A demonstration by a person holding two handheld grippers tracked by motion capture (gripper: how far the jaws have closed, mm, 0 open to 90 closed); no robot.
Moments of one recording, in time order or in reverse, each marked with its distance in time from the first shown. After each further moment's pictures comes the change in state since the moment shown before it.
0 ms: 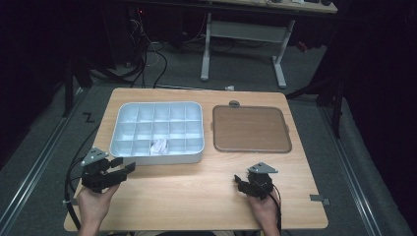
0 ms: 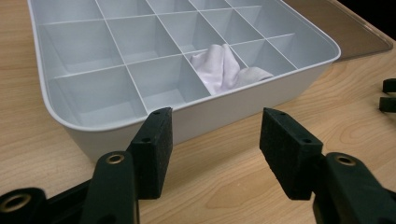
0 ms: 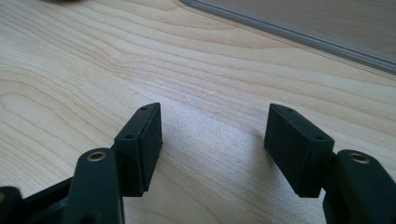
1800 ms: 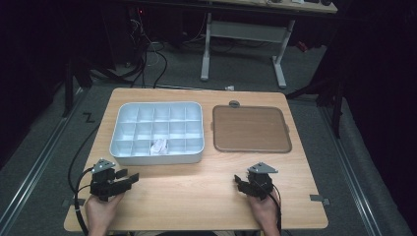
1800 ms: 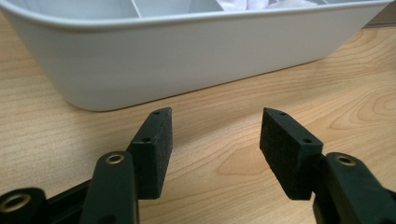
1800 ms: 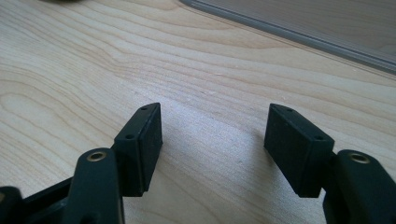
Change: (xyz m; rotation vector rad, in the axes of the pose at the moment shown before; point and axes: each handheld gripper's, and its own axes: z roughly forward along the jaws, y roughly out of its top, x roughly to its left) left arm 0.032 -0.042 0.015 0.062 0.058 -0.082; right arm 0.000 0.000 0.000 0.000 0.000 0.000
